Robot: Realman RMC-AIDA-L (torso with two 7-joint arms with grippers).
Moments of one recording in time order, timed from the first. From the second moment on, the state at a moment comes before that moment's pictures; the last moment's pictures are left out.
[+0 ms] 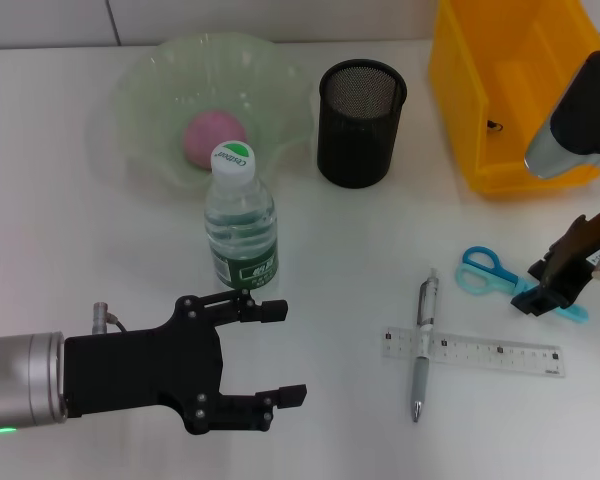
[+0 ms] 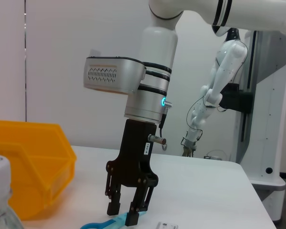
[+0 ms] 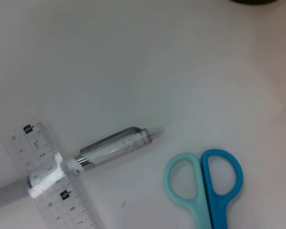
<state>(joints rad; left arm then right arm) -0.23 -2.06 1.30 0.71 1.53 1.61 -1.01 0.58 2.09 -1.31 -1.19 -2.73 -1.52 2.26</state>
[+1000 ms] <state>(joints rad) -0.23 -2.06 1.30 0.71 1.53 1.62 -1.01 0.56 2.08 -1.29 -1.21 -2.65 -1.52 2.23</state>
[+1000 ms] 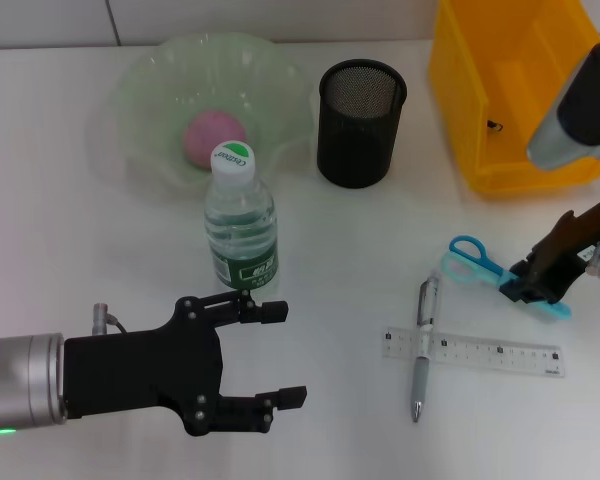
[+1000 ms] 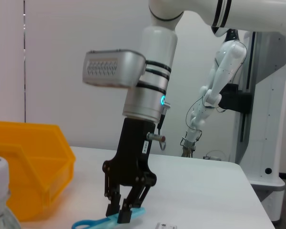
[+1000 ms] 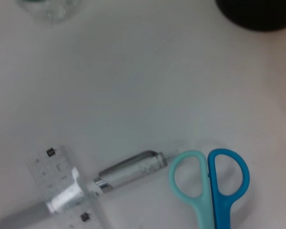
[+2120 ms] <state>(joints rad) -0.24 -2.07 1.30 0.69 1.53 1.61 -1.00 0.76 2.08 -0.94 -0.41 -1.40 -1.05 1.09</state>
